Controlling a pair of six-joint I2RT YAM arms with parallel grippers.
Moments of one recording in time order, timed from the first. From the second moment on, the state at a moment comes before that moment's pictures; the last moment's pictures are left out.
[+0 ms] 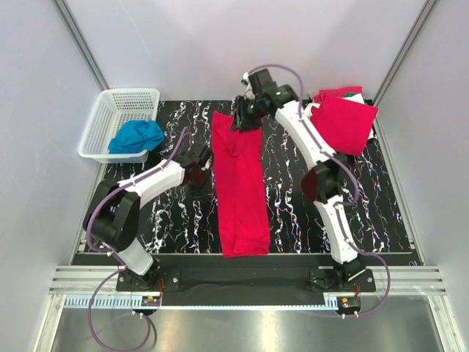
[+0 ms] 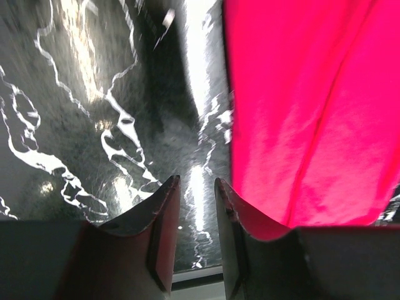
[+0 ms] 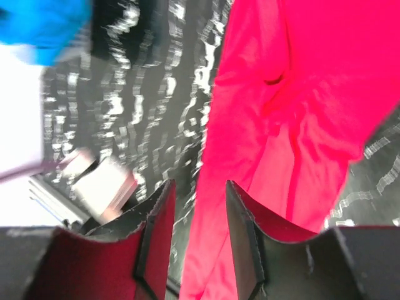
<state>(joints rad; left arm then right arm) -0.50 1.63 1.07 -0.70 0.07 -0.55 0.50 2.44 2.62 -1.07 -0.32 0.44</state>
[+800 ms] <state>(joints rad) -0.50 1.44 1.14 -0.82 0.02 -0.66 0.57 1.56 1.43 -0.97 -0.30 0.58</state>
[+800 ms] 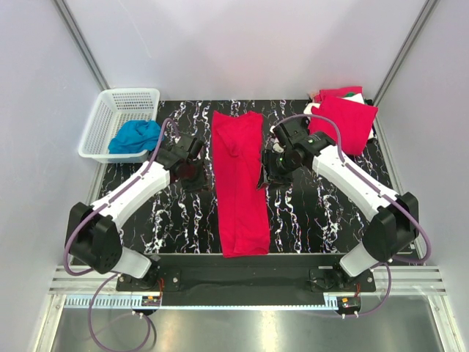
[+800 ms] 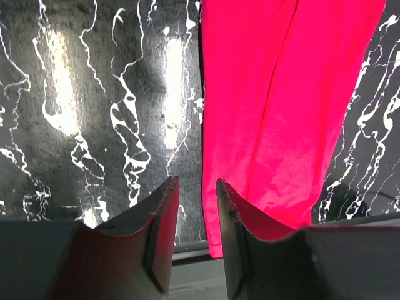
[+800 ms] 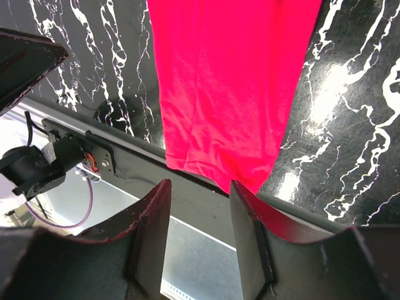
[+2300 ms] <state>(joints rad) -0.53 1.57 1.33 -0.91 -0.01 -0.70 0.58 1.67 1.32 -0.96 -0.26 0.58</state>
